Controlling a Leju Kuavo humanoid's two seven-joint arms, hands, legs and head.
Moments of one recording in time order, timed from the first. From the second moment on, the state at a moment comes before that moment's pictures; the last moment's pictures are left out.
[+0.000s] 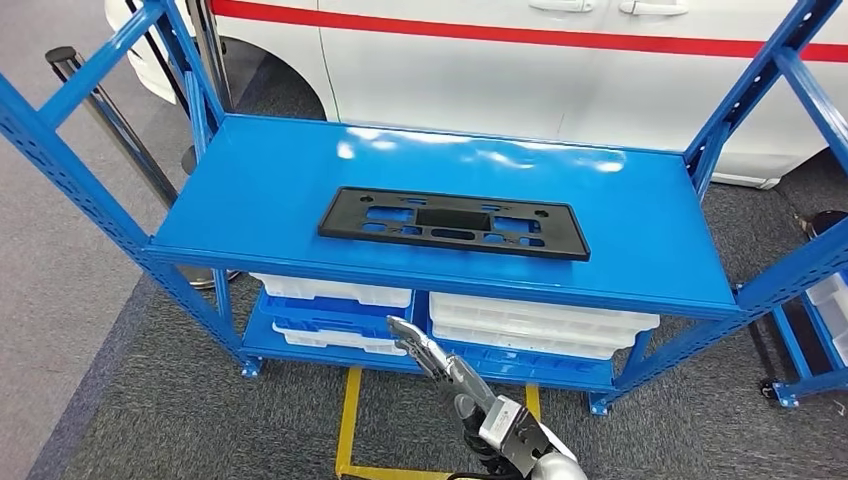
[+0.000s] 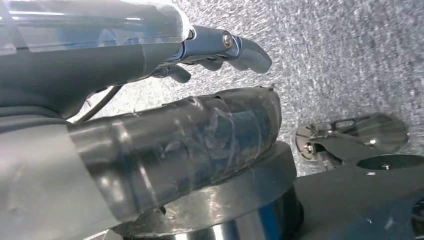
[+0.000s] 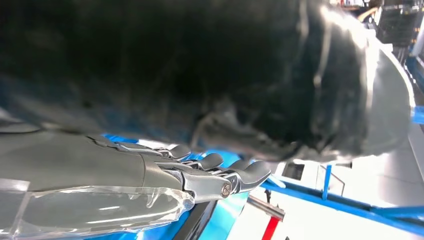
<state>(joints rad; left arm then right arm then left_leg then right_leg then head) -0.06 -0.17 0.30 -0.20 -0.48 0.15 0.22 -0.08 -0.03 0.55 -1.62 -0.15 0.32 -0.44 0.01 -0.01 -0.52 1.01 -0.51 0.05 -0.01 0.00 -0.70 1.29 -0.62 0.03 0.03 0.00</state>
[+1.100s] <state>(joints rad) -0.07 -0.17 0.31 -0.19 -0.49 0.16 0.22 -0.08 -0.04 0.56 -1.61 -0.13 0.30 -0.43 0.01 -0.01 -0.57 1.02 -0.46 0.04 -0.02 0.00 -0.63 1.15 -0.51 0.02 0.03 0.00</state>
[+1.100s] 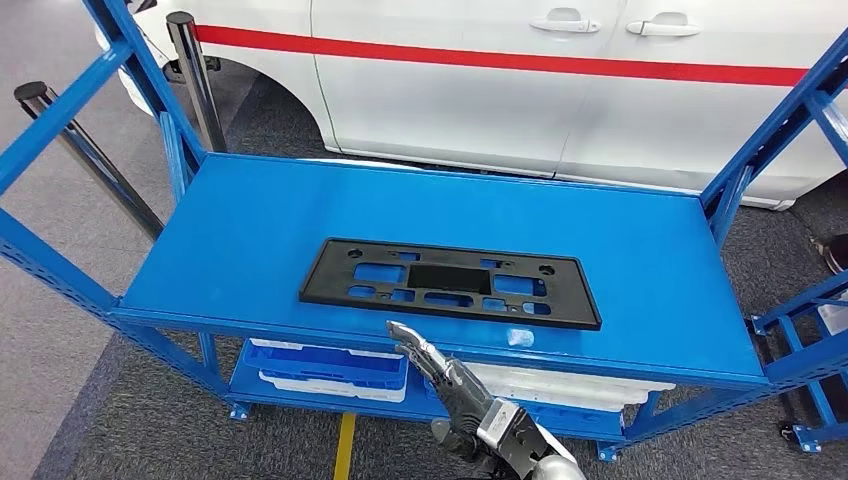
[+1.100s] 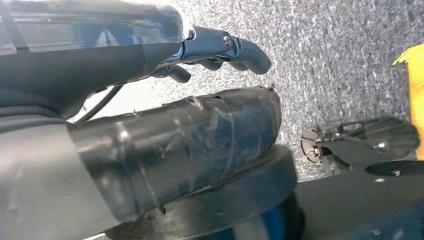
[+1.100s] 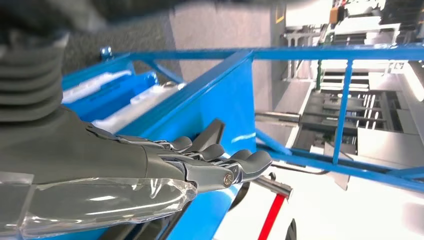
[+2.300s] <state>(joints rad) -0.07 -0.17 0.34 -0.19 -0.53 0.13 0.23 -0.19 -0.03 0.73 -1.43 1.05 -0.58 -0.11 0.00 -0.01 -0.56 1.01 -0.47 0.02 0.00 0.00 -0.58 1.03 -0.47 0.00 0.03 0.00</state>
